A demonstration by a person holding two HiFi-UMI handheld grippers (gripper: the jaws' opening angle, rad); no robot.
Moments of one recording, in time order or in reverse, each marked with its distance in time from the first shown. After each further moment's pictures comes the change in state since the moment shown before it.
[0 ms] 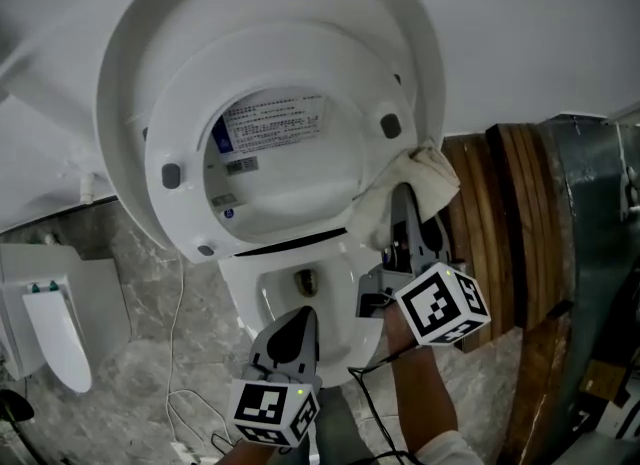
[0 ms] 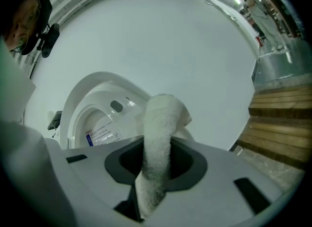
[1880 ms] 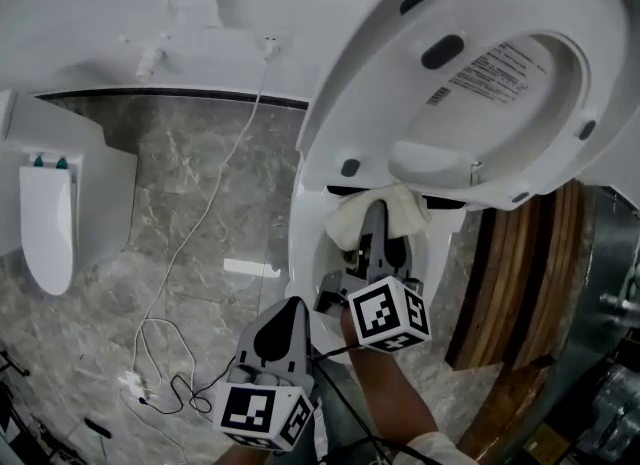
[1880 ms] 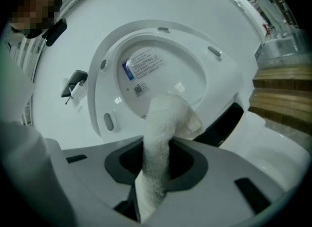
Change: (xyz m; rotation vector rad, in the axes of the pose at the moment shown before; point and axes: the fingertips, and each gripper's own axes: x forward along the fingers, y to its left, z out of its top) left arm -0.126 0.137 -0.051 -0.222 -0.143 0.310; right arm -0.026 0.093 -0.248 -0.021 0.192 0.029
